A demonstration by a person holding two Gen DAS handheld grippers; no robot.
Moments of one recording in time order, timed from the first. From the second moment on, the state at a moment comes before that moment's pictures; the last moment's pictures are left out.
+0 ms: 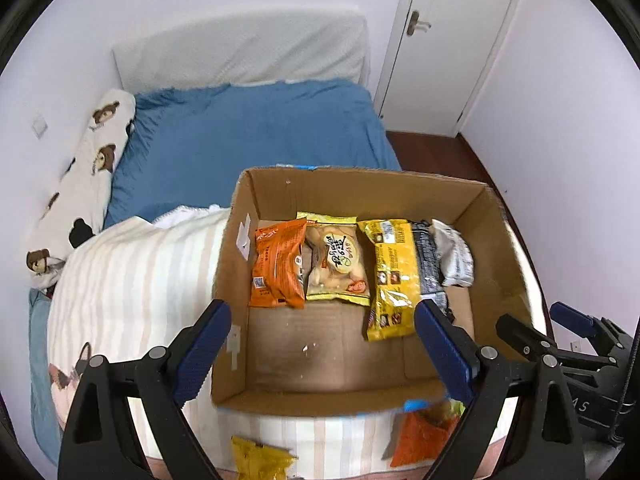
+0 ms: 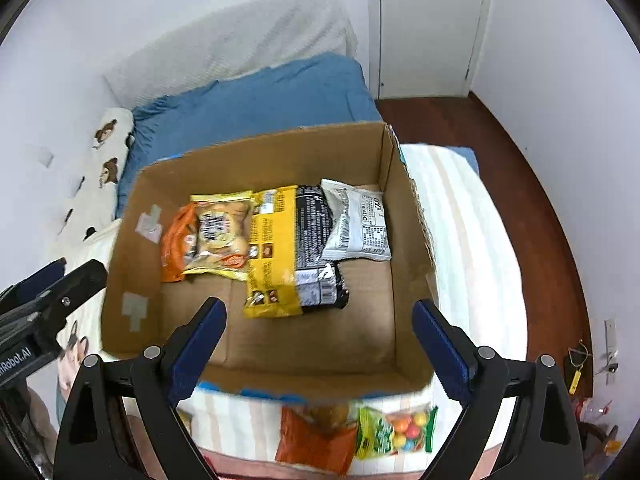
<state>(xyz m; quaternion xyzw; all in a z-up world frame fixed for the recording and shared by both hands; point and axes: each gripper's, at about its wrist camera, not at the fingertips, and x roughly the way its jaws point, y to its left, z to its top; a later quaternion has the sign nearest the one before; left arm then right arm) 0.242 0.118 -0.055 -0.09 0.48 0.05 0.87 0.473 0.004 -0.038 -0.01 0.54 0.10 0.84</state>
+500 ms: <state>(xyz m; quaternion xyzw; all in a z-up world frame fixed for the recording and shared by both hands) 0.137 0.097 -0.014 -0.09 0.45 0.04 0.89 0.365 -0.014 0.020 0.03 0.50 0.12 0.86</state>
